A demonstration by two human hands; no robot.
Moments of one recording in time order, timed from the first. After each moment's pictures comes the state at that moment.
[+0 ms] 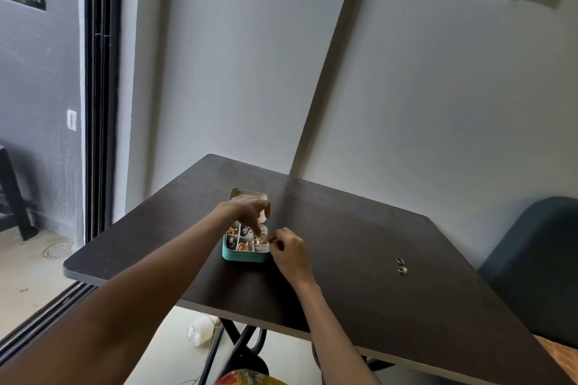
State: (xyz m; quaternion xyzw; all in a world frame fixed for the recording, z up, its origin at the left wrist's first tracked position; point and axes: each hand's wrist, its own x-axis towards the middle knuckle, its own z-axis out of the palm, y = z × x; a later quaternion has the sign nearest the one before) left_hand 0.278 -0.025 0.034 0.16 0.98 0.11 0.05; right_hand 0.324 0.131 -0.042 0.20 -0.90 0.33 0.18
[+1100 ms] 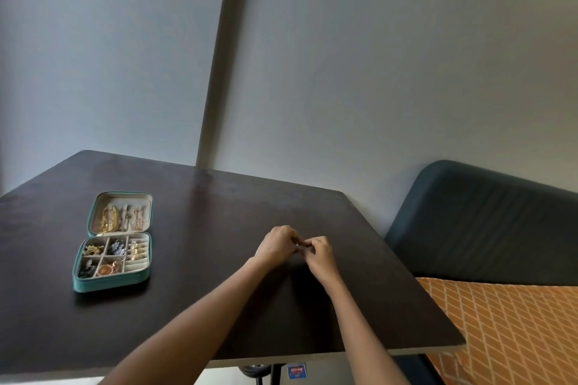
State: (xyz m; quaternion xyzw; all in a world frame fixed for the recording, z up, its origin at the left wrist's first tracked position) left_hand 0.270 0.250 -0.014 0.25 0.89 0.38 -0.06; right_hand 0.299 0.385 -0.037 -0.07 -0.92 0.34 0.16
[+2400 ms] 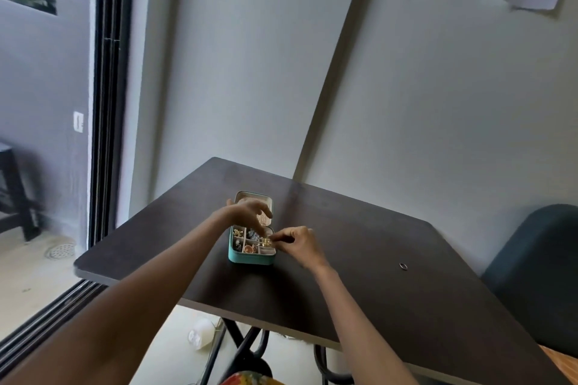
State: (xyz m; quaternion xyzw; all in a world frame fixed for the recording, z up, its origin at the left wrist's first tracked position) left_hand 0.275 -0.045 0.017 0.12 0.96 0.24 0.05; right_hand 0.306 0.142 -0.012 0.24 -0.91 0.33 0.08
